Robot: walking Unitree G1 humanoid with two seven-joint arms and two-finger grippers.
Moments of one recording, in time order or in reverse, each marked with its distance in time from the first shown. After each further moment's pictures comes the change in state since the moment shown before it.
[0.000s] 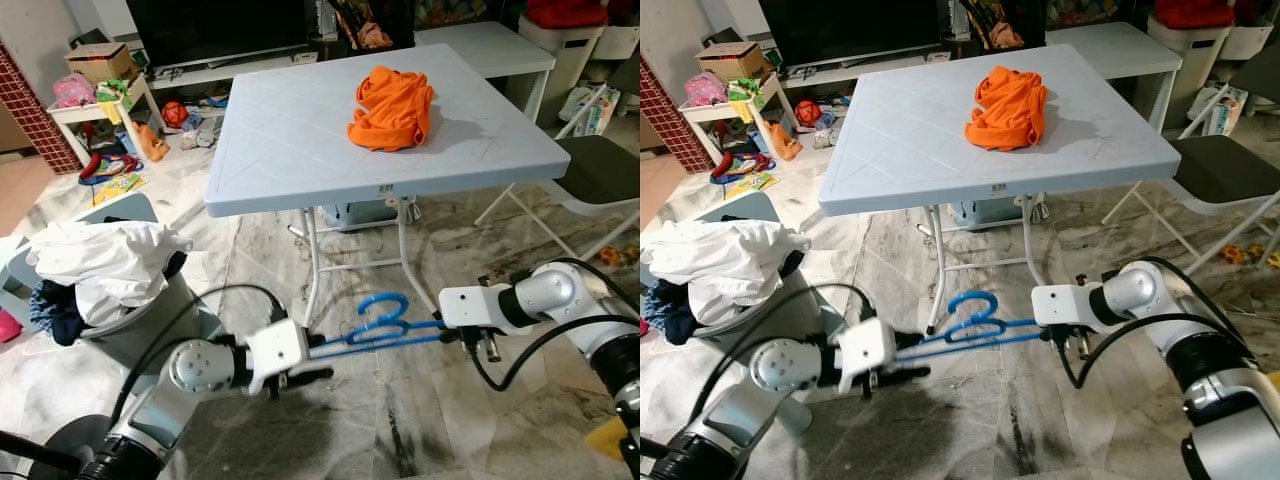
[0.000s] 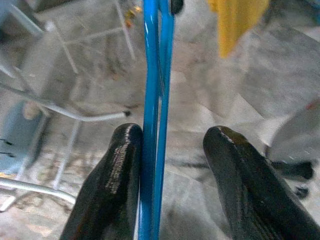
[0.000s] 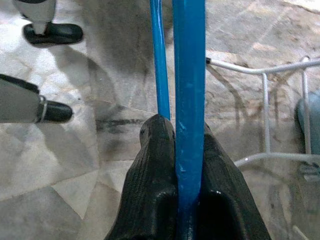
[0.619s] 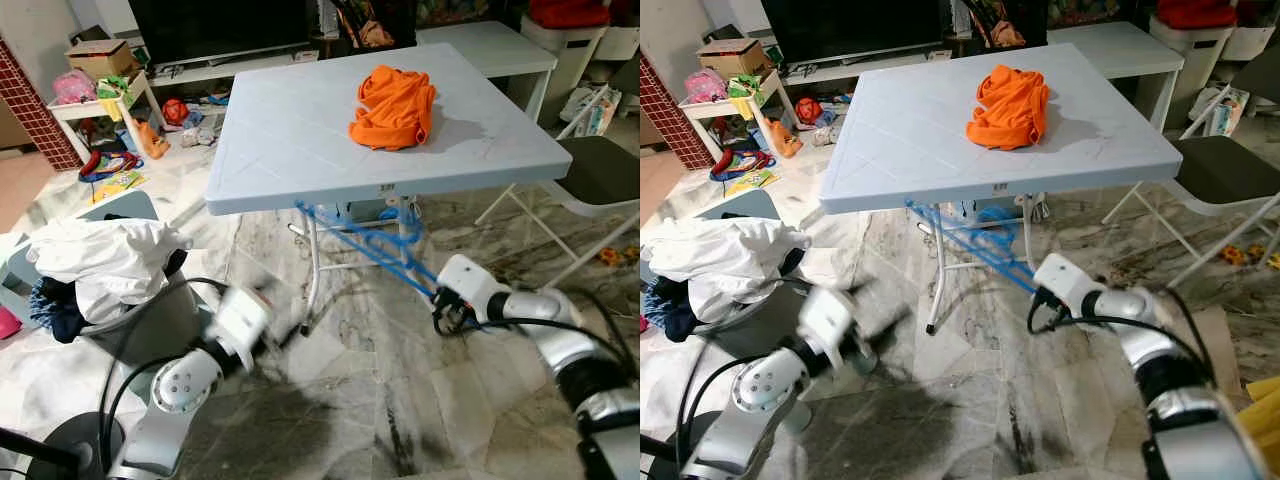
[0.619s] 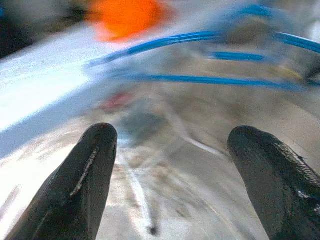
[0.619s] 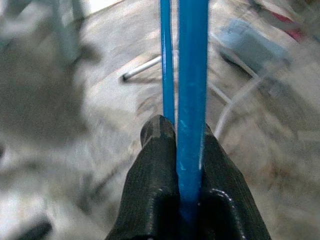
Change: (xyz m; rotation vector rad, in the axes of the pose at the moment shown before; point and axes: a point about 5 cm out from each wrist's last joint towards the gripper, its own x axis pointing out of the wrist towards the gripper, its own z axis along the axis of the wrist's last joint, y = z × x) left arm -0.022 0.014 -0.001 -0.289 -0.161 0.741; right arm 0.033 0.001 -0.020 0.648 -0.120 -0.555
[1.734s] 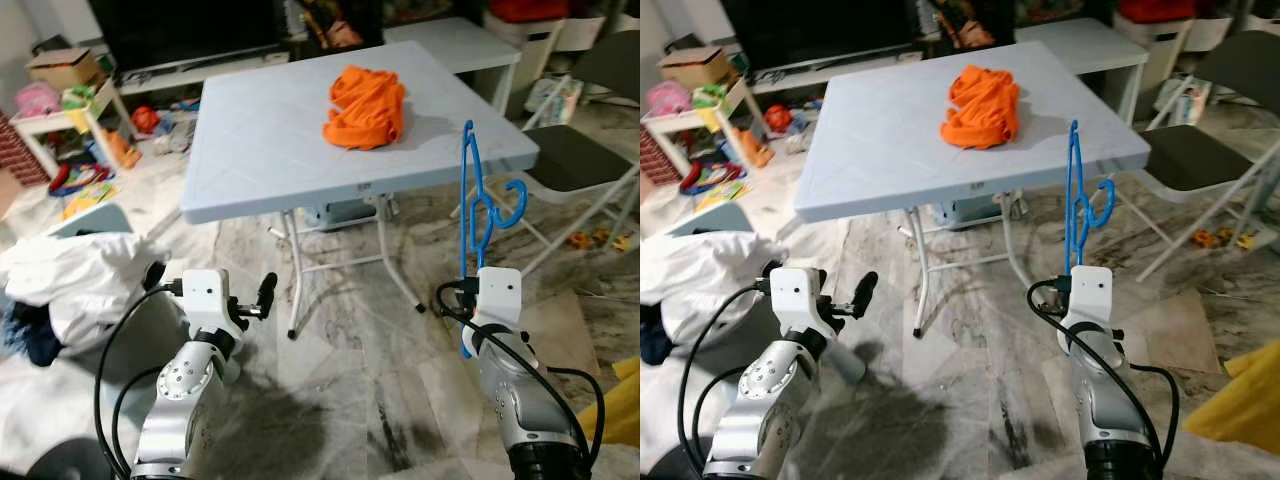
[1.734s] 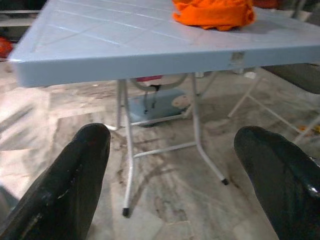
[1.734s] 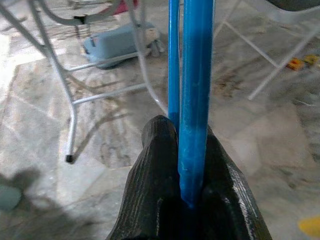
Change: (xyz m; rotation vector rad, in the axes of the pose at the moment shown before) left arm 0.007 0.009 -0.004 -0.374 0.081 0.307; right arm -0.018 0.048 0.005 0.666 -0.099 -0.573
